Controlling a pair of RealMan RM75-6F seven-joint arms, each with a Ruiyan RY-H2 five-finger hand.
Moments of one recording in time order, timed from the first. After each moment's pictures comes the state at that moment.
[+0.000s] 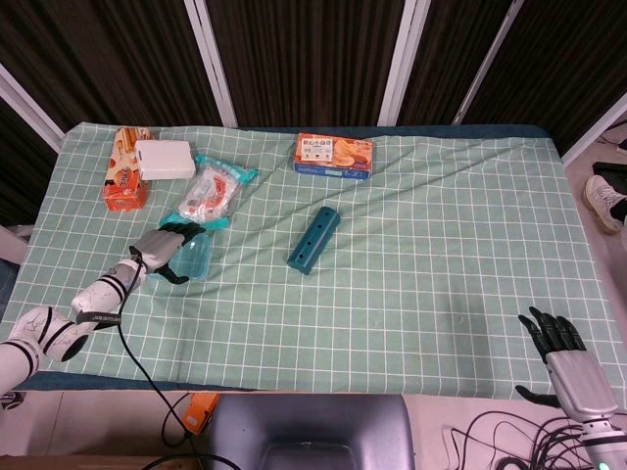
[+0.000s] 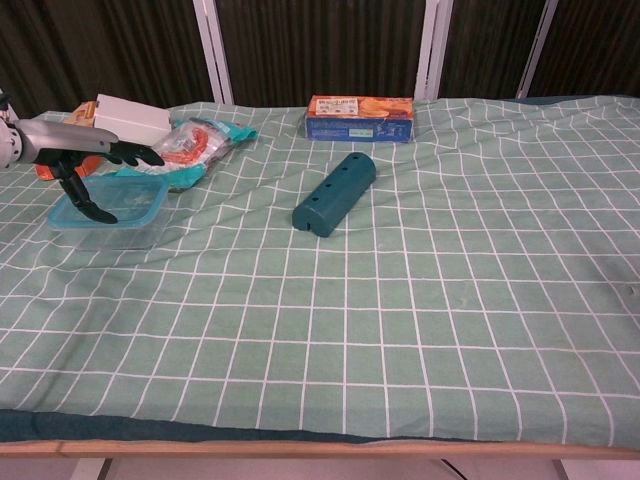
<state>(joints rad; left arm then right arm) -0.95 -1.33 -0.01 -1.05 1.44 0.47 -0.49 0.02 -1.09 -0.07 -1.57 -1.59 1.42 -0.03</state>
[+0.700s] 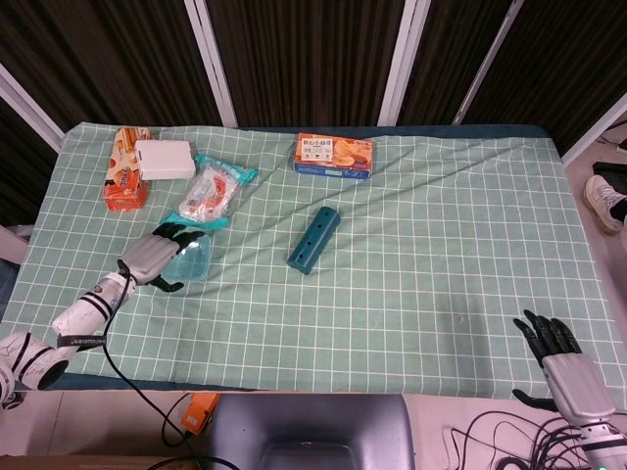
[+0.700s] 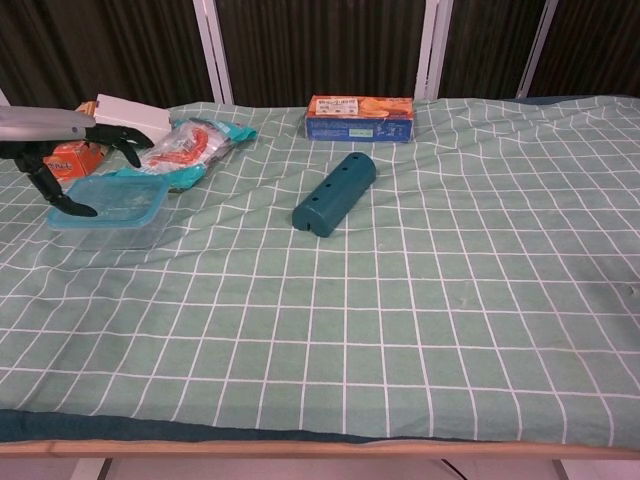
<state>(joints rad) -0.85 -1.22 -0.02 -1.25 1.42 0.69 -0.26 0.02 -1.09 -0.08 -1.57 -1.63 1.44 -0.02</state>
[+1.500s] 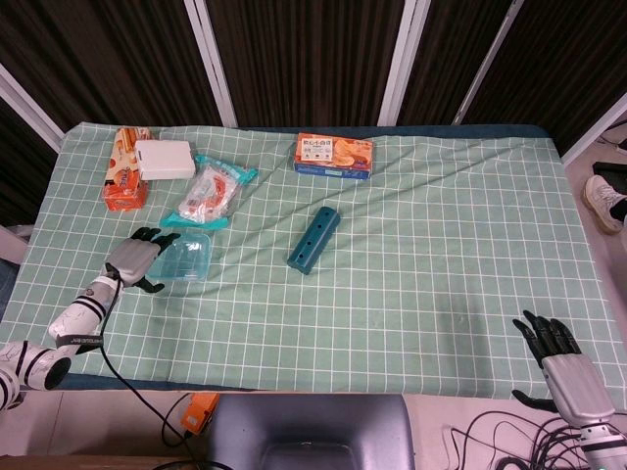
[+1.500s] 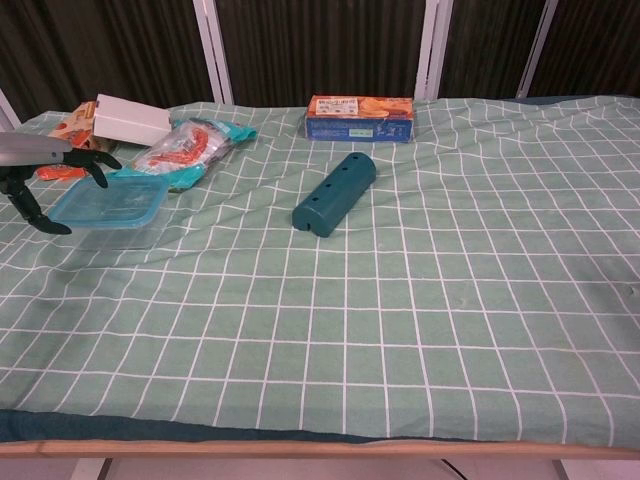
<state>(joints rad) -0.81 -1.28 -0.04 -1.18 1.24 0.60 -0.10 0.02 -1.09 -0.08 -1.57 -1.63 1.44 -0.02</state>
